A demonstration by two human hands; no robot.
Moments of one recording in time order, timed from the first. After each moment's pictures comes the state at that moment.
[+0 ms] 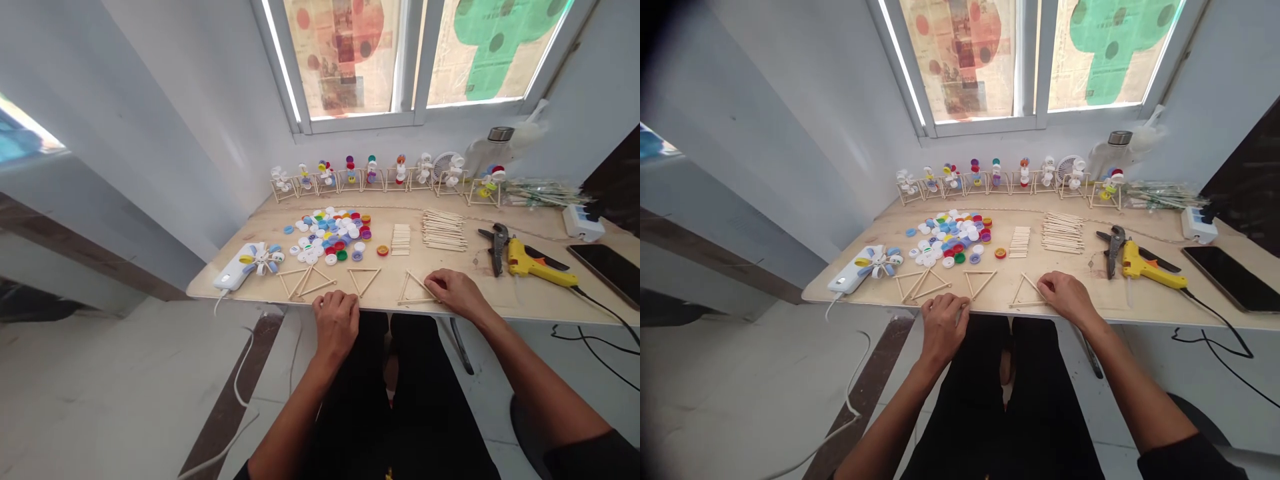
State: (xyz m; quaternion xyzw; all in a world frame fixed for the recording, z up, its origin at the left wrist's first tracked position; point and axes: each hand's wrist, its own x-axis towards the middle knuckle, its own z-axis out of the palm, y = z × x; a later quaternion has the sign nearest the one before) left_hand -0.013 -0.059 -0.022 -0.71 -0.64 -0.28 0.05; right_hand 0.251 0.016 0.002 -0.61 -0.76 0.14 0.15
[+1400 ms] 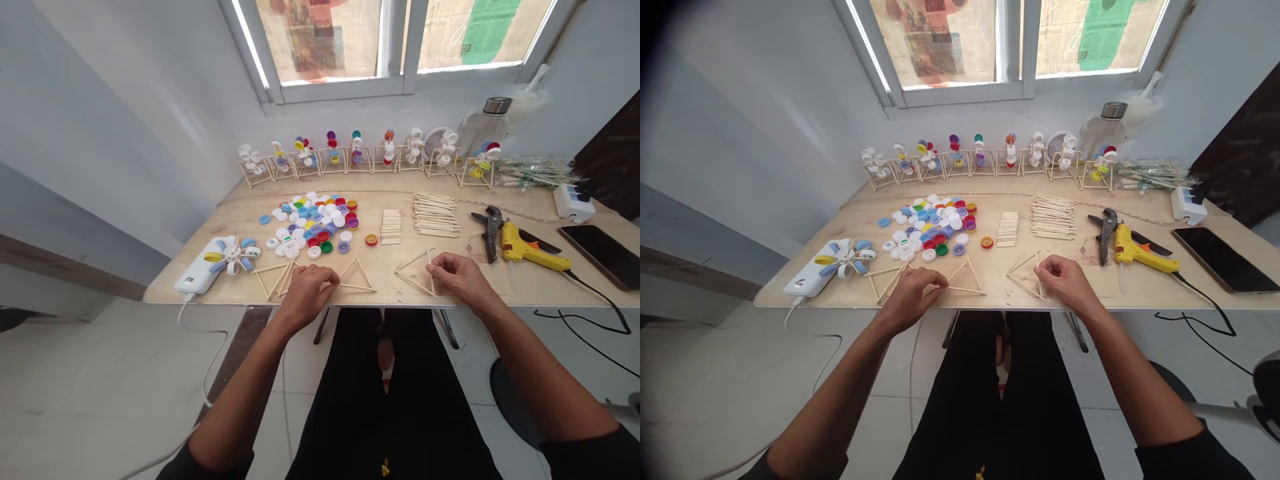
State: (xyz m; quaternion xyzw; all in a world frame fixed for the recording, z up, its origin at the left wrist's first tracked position) left_hand -0.060 -0.005 0.017 -0.80 -0.55 -0.19 -0.16; right_hand 0.253 0.014 0.008 -0.60 -0.60 0.39 0.37
